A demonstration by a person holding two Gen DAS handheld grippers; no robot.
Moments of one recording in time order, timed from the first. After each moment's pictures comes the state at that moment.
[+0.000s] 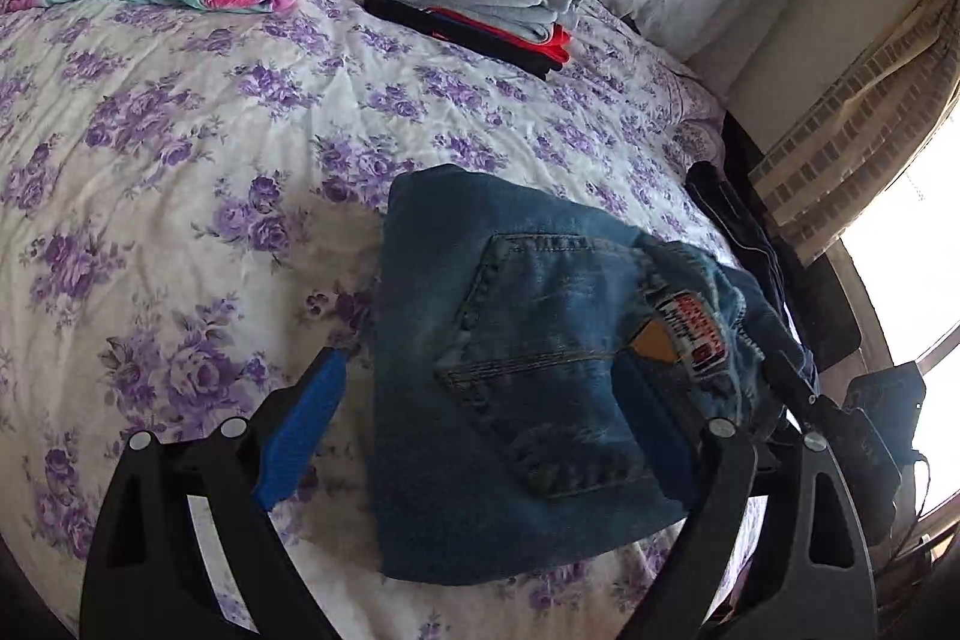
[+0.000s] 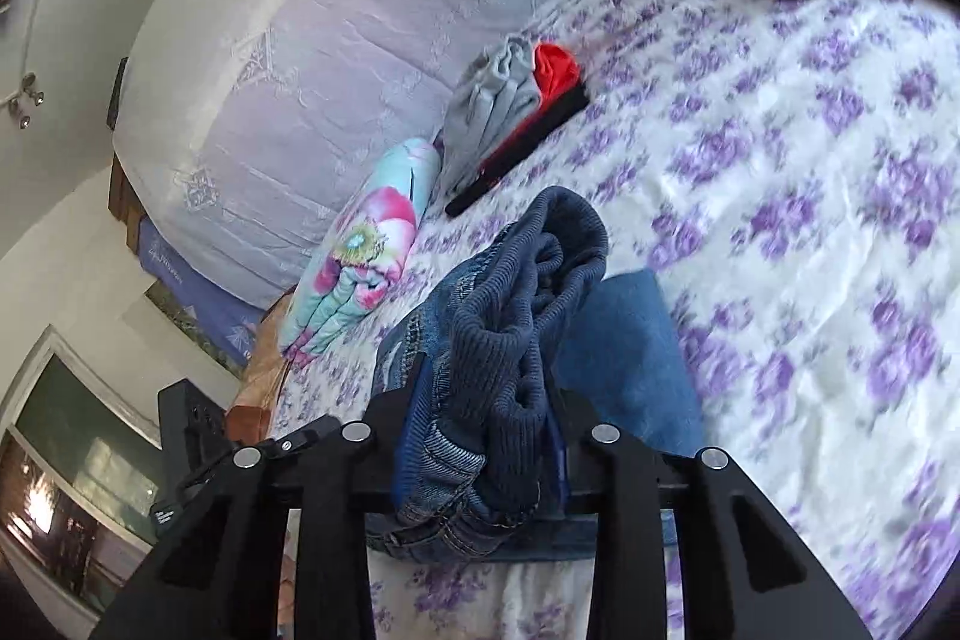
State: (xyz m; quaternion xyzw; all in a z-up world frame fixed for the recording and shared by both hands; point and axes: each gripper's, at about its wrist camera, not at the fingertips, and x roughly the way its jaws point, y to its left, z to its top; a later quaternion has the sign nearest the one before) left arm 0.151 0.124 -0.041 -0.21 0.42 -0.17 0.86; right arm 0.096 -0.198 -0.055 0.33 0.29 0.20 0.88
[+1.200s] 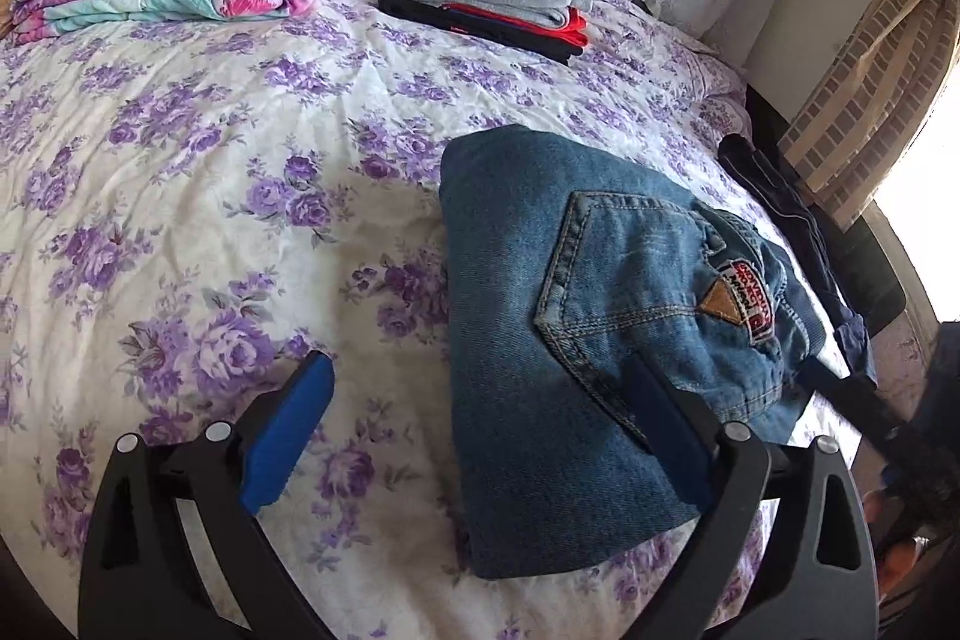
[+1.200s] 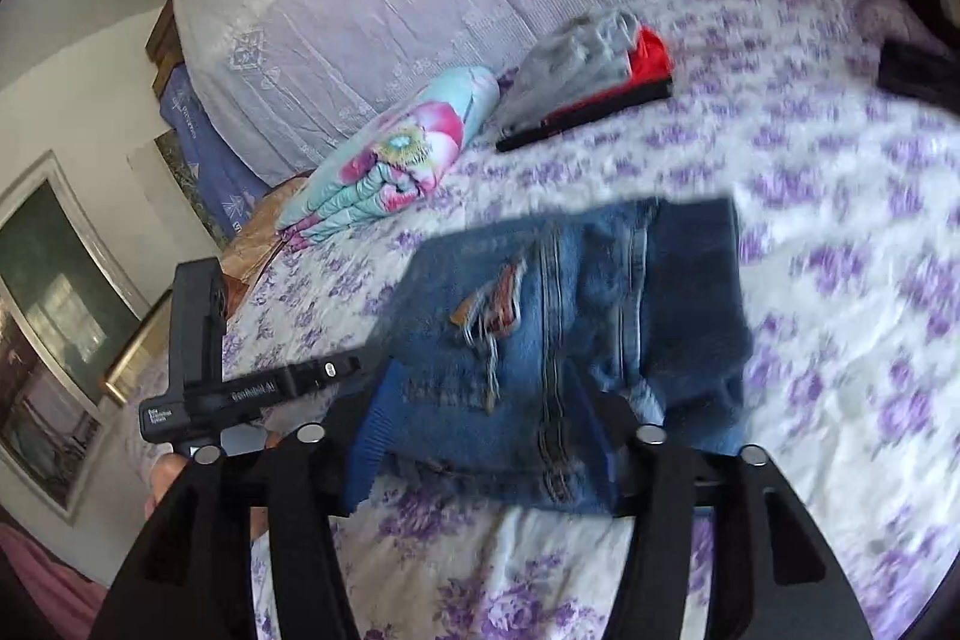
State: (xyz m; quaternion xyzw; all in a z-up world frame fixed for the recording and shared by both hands) left arm 0.138 0.119 -0.061 -0.15 0.42 -0.14 0.88; right arm 0.077 -0.142 -0.030 0.14 0.31 0.26 0.90
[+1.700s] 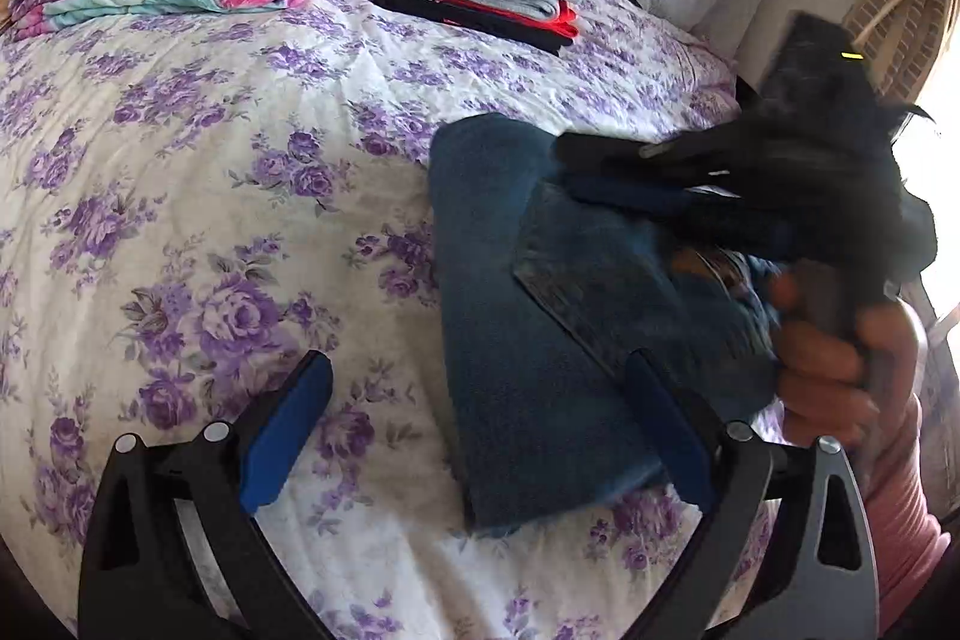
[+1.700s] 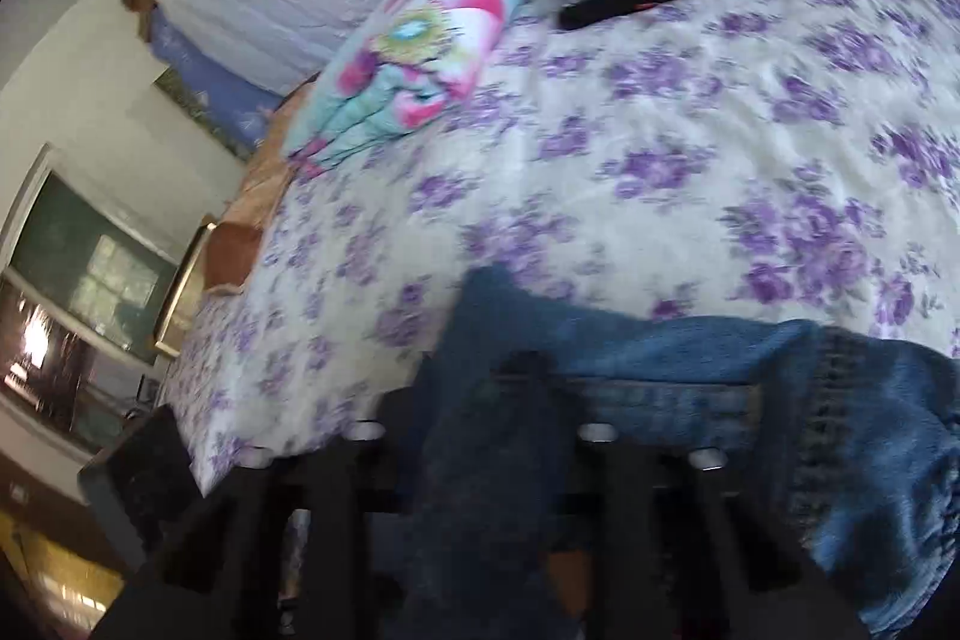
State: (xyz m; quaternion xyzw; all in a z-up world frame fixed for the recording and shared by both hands) left arm 0.125 0.119 -0.068 -0.14 0.42 -0.15 0.88; right arm 0.237 -0.056 -0.059 0.16 0.48 0.34 0.79
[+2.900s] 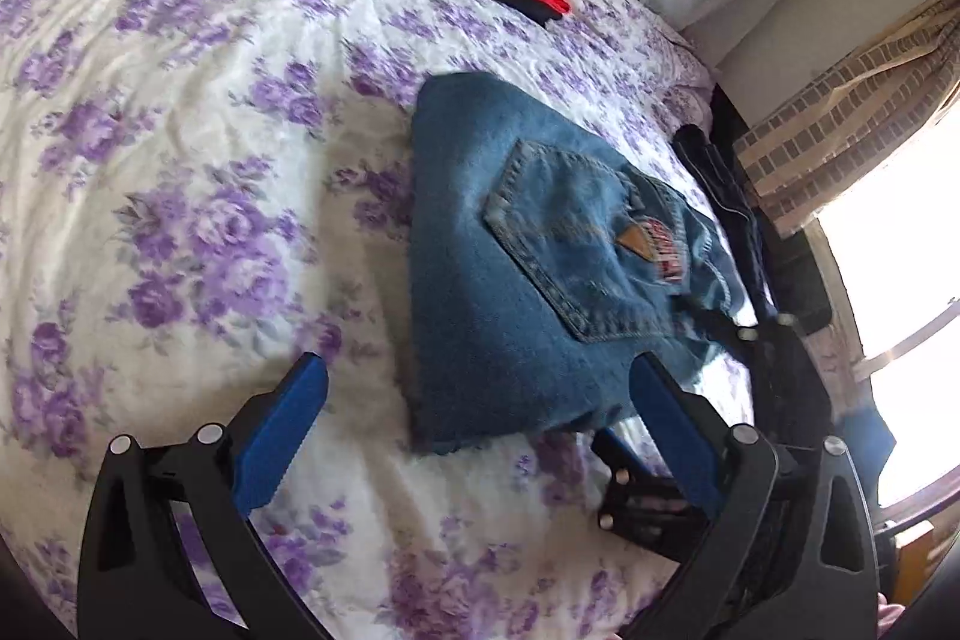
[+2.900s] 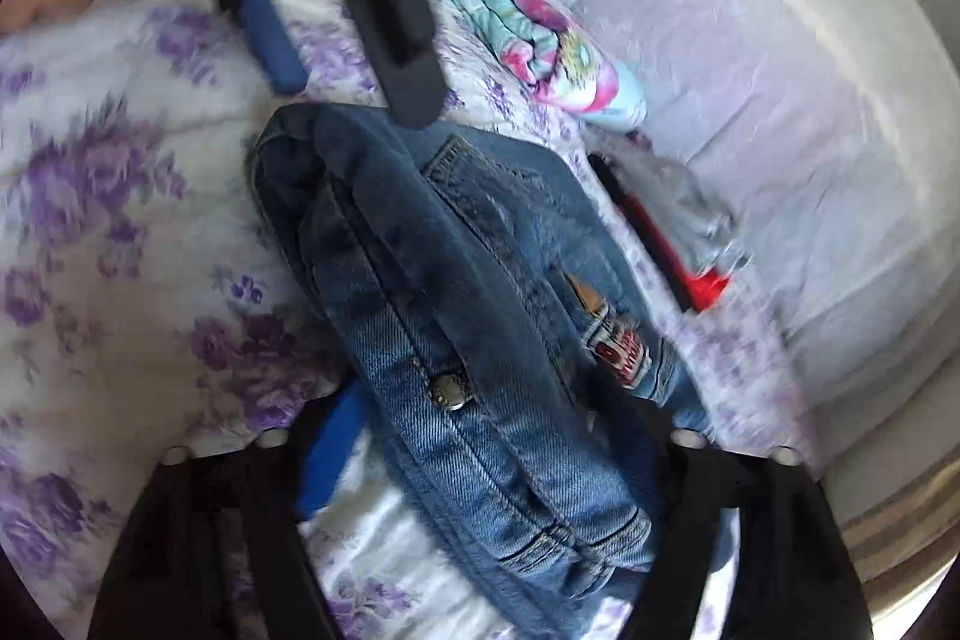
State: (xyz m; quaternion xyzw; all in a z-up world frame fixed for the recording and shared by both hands) left arm 0.113 0.137 -0.056 -0.25 0.48 -0.21 0.82; right arm 0.056 -0.030 -0.086 -0.45 0.22 0.22 0.84
